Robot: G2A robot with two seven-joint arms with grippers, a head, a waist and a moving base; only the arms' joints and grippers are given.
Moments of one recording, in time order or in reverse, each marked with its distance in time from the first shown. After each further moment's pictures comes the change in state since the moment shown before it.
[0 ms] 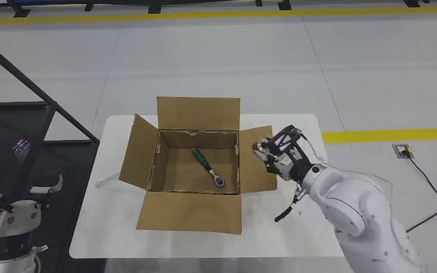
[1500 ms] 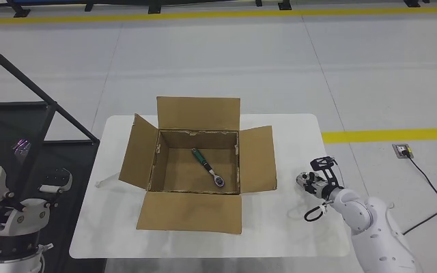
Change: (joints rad) left arm -0.011 0.006 0.033 -0.020 0.028 0.011 -0.050; right arm -0.093 -0.005 0.303 0.704 -0.038 -0.151 -0.203
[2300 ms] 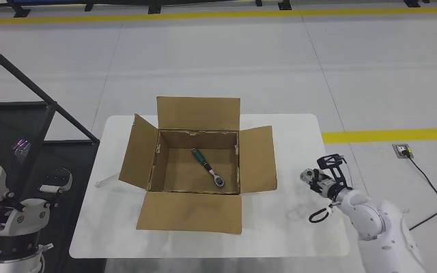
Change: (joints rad) left arm 0.000 0.000 0.000 0.000 0.000 0.000 0.000; right arm -0.098 -0.013 0.086 -0.220 0.007 0.016 0.090
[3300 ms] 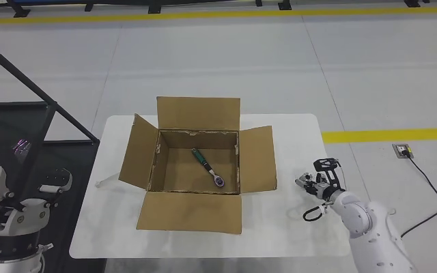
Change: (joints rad) left arm 0.000 0.000 0.000 0.000 0.000 0.000 0.000; right arm 0.059 -0.043 -0.007 0.173 -0.056 0.025 -0.073
